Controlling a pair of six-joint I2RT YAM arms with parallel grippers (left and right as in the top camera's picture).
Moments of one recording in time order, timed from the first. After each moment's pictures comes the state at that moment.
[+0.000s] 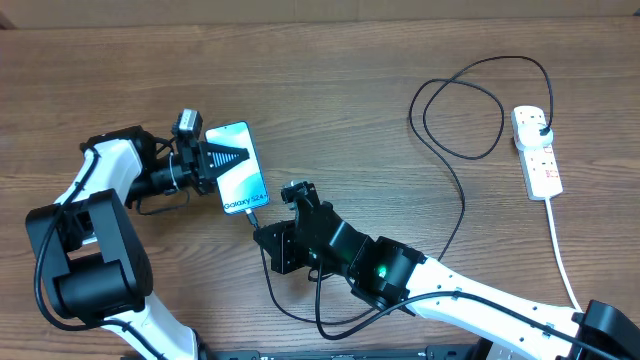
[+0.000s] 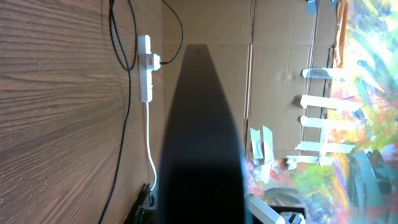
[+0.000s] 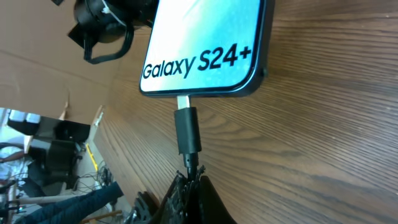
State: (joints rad) left arm 0.25 1.92 1.21 -1.21 1.56 0.34; right arm 1.04 1.44 0.88 0.02 -0.11 0.88
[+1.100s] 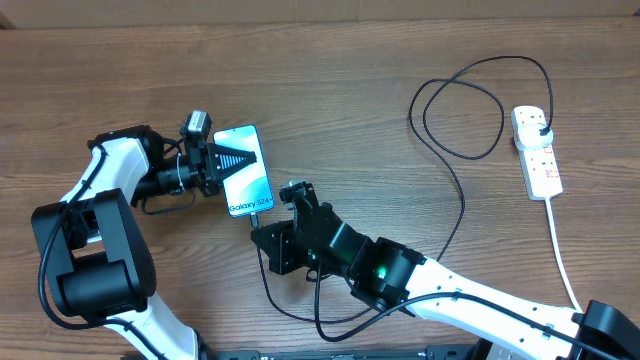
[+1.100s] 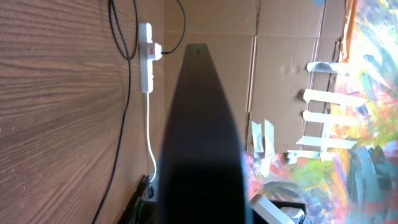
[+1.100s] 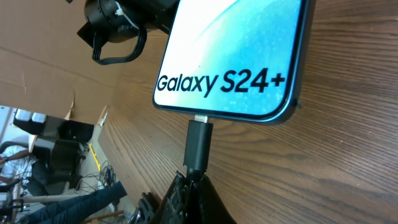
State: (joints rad) left arm 0.22 1.92 1.21 -1.24 1.54 0.34; right arm 1.04 1.43 0.88 0.03 -0.11 0.88
